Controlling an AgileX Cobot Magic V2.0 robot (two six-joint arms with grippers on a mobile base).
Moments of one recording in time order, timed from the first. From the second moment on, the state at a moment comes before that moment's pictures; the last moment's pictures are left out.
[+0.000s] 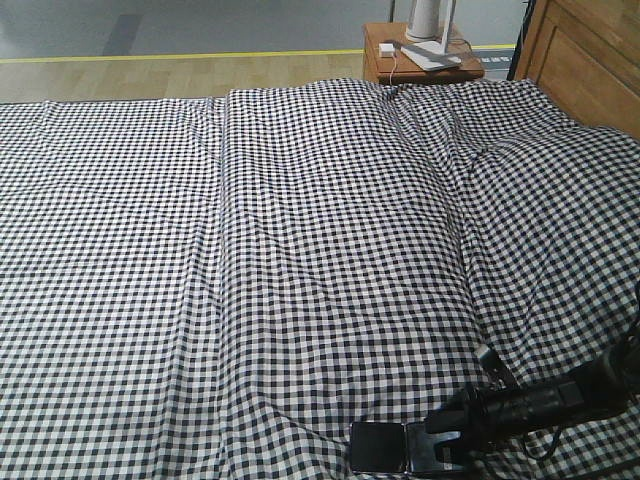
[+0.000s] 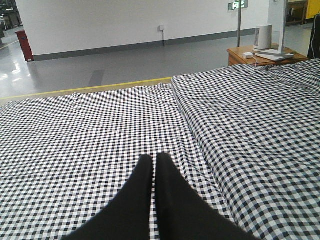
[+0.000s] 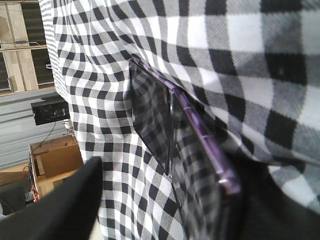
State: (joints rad) left arm 0.04 -0.01 0.03 0.06 0.19 0.04; right arm -0.28 2.86 -1.38 1.19 1.13 -1.33
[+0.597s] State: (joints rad) left arm 0.04 -0.01 0.03 0.06 0.19 0.04; right arm -0.28 2.86 -1.38 1.19 1.10 -1.34
